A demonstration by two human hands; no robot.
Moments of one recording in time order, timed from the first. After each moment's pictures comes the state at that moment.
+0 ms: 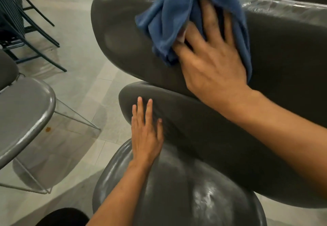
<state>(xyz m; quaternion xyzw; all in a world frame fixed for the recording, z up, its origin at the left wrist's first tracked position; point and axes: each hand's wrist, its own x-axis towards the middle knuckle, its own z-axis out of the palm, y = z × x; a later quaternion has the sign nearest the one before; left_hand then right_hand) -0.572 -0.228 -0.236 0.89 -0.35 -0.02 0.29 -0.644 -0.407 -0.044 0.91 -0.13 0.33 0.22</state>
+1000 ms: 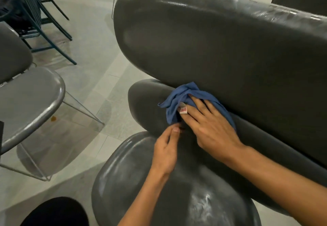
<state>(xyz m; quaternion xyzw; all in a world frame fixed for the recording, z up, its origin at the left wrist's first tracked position) -0.636 -0.223 -0.203 0.71 -0.15 -0.31 0.62 -0.704 -0.367 -0.146 0.99 -0.05 0.10 0.02</state>
